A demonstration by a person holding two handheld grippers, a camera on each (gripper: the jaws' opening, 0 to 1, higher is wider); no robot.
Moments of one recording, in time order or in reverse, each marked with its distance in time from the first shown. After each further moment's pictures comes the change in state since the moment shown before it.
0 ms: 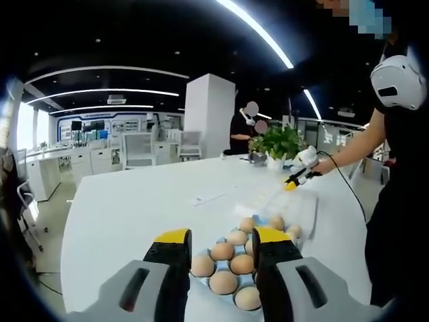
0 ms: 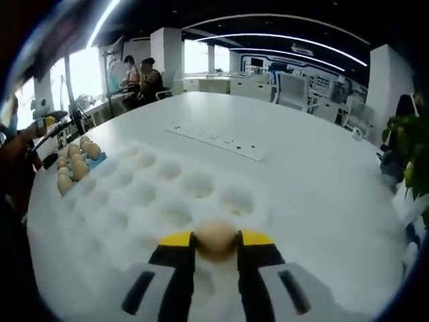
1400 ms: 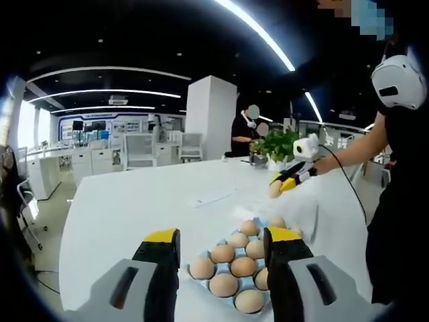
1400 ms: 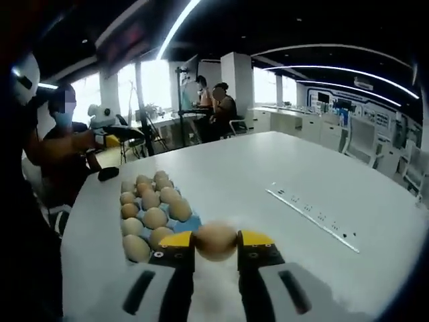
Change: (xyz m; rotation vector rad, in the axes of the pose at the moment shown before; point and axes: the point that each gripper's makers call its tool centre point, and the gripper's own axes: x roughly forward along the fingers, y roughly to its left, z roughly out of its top) left arm 0.002 0.000 0.002 -0.011 -0.022 0.007; right arm 0.027 0.188 0.108 -0.219 -0.205 0.435
